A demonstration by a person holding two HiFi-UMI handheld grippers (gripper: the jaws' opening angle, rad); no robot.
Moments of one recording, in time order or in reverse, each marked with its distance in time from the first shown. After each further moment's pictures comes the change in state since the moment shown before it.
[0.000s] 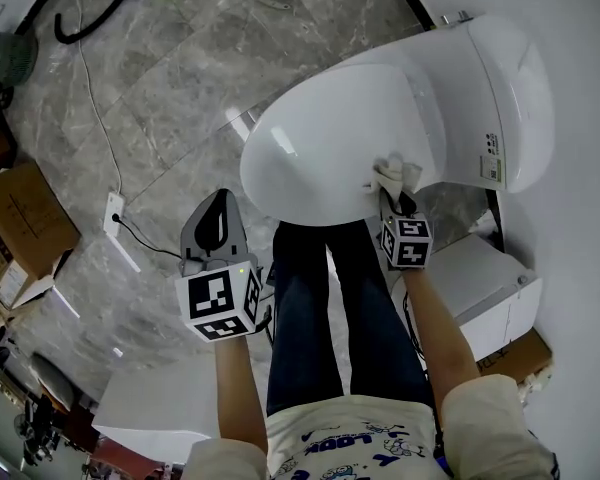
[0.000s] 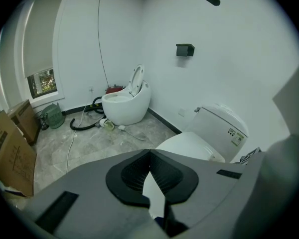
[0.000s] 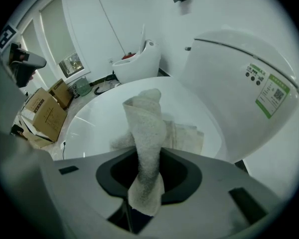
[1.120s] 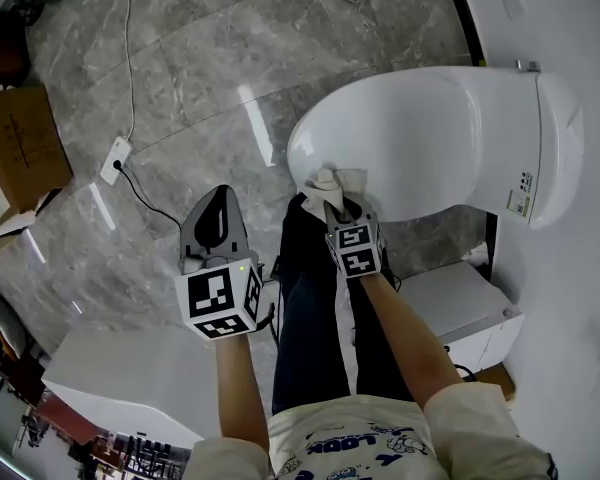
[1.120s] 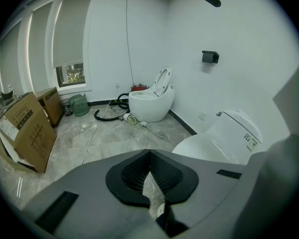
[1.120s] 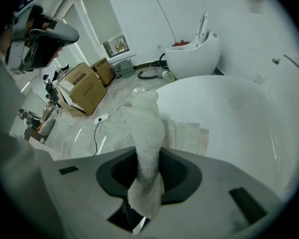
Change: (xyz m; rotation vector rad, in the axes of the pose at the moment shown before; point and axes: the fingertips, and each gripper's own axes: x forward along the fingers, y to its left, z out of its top) left arm -0.059 0.117 -0.060 -0.176 -0.011 0.172; right arm 0.035 0.245 -0.023 -0.369 0.108 0.306
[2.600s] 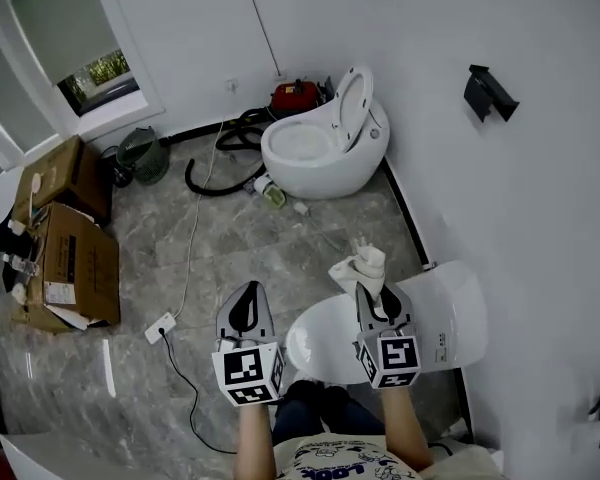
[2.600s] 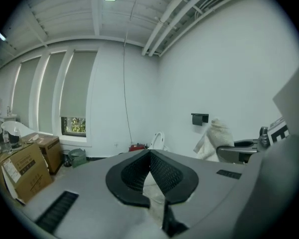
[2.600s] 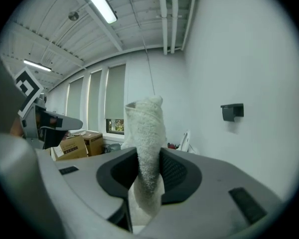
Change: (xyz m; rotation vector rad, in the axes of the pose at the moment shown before) left arm -0.266 -0.099 0.328 0.018 -0.571 0.039; right arm -0.519 -0.014 0.363 -0.150 -0.933 -0.173
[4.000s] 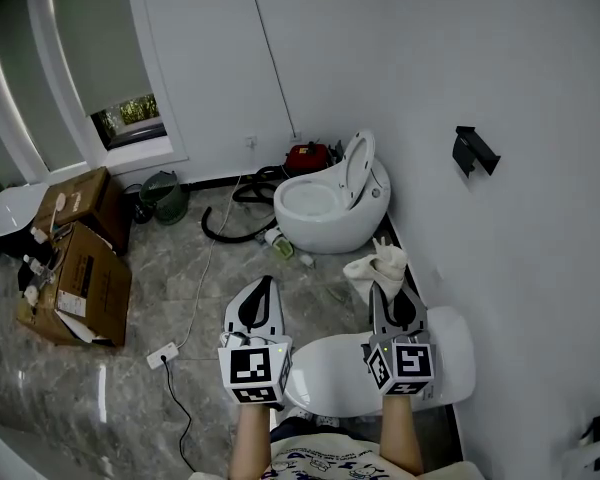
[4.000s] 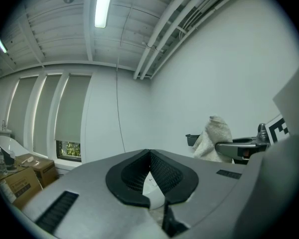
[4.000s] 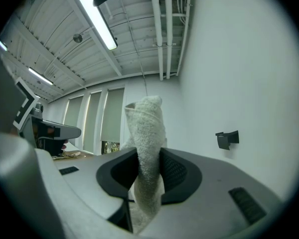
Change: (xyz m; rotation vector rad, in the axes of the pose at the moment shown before) left arm -0.061 -0.060 0.128 0.083 -0.243 -0.023; right arm -0.076 -0.031 0.135 0.014 -0.268 -0.021
